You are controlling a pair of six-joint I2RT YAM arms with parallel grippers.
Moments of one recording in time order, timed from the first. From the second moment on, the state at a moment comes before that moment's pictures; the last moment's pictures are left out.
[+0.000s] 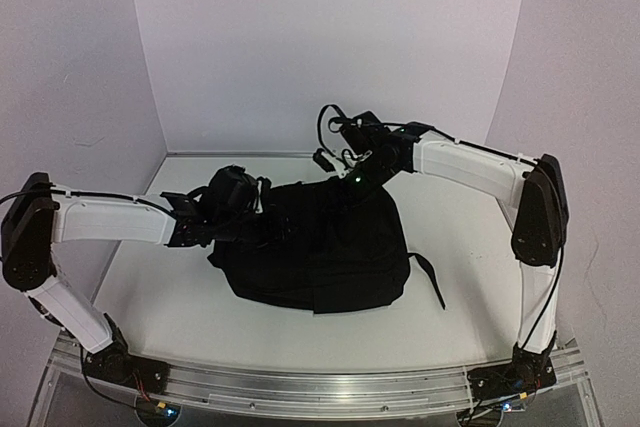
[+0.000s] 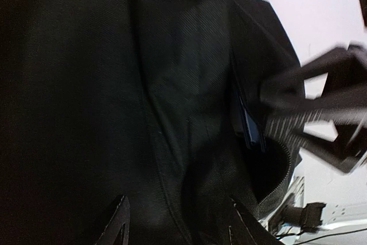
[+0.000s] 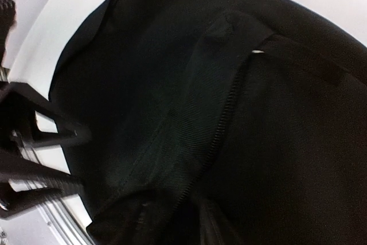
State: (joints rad) left arm -0.86 1.54 0.95 -0.04 0.09 -0.92; right arm 0.75 2.04 1.85 -0.82 -0.29 0.14
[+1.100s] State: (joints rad) left arm -0.84 1.94 1.54 -0.40 -0.08 -0.78; right arm 0.59 2.00 1.77 -0.80 -0.19 -0.01
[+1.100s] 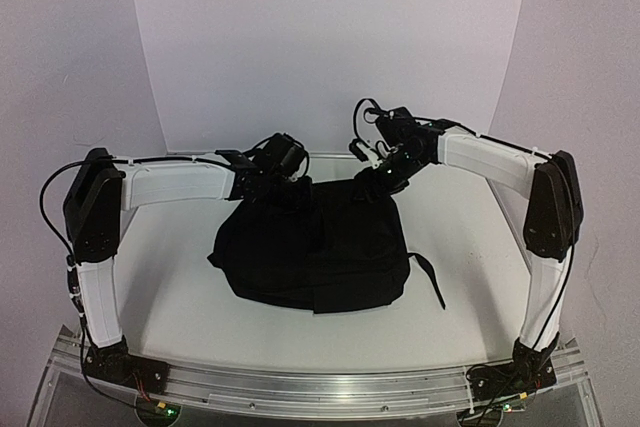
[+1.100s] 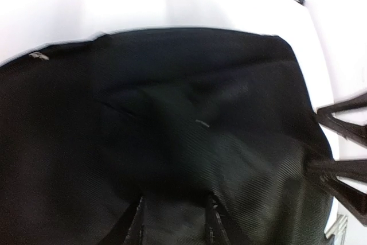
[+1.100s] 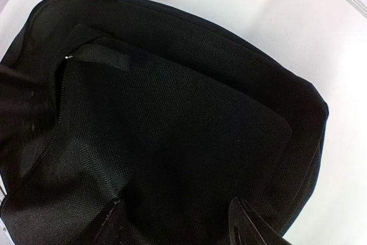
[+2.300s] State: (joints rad) left arm -0.69 1.71 1.33 -0.26 0.12 -0.65; right arm 0.60 2.04 1.93 -0.84 -0.45 0.00
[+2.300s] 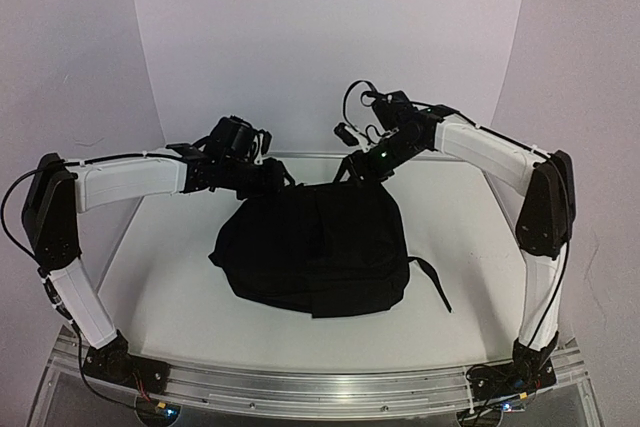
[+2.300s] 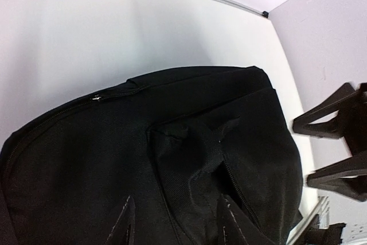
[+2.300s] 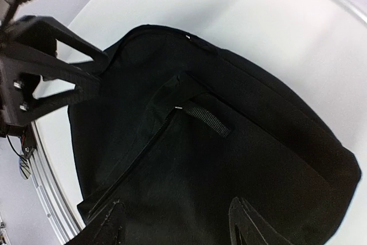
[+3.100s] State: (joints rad) left arm -0.90 1.83 1.37 -0.36 0.00 -0.68; right arm 0.70 1.89 1.66 -0.84 -0.55 0.07
